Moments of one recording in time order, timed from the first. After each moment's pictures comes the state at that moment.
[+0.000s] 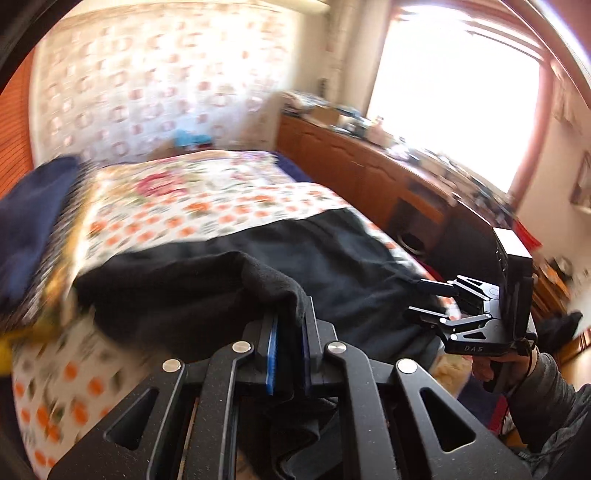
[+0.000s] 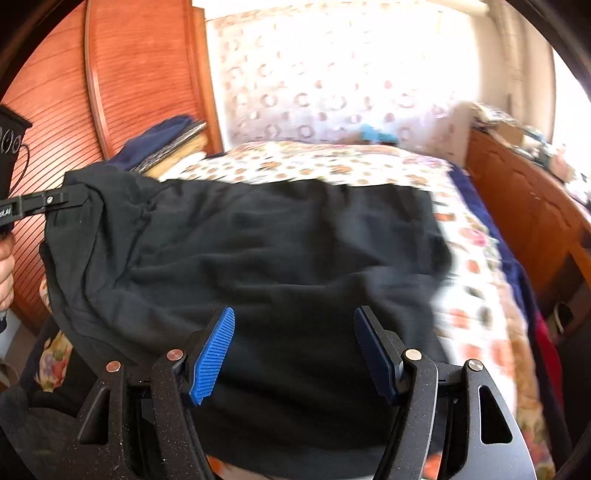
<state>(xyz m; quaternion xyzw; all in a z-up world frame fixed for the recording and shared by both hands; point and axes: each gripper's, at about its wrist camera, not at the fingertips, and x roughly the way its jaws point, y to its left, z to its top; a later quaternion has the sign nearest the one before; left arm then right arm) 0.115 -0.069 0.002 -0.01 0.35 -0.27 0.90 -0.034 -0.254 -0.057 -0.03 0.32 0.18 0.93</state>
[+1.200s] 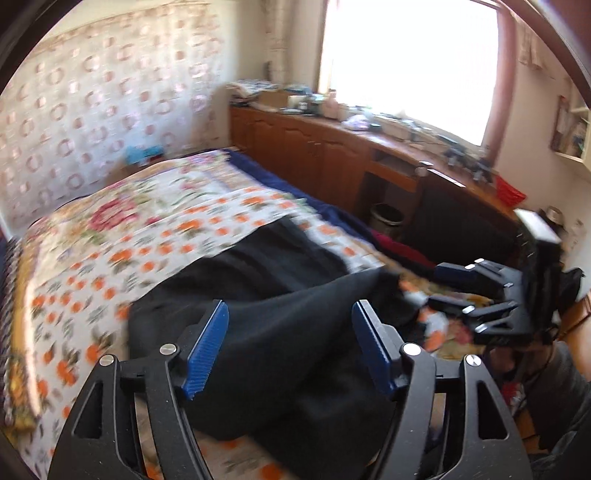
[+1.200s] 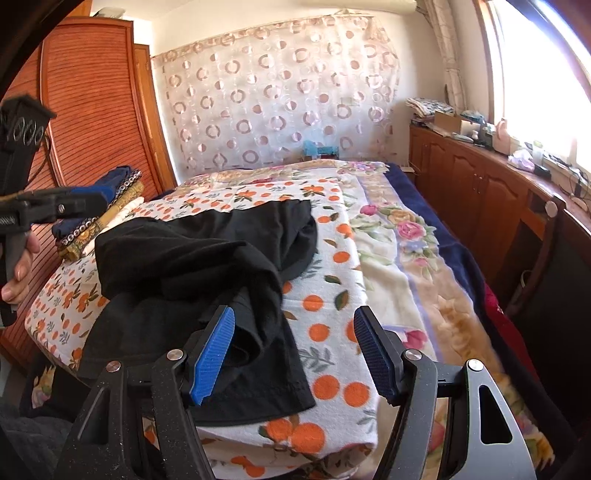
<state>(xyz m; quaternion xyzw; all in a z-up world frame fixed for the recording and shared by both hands) 0.153 -0.155 0.011 0.06 0.35 -0.31 0.88 -0.060 -0.350 -0.038 0.02 0.30 0.11 0.95</state>
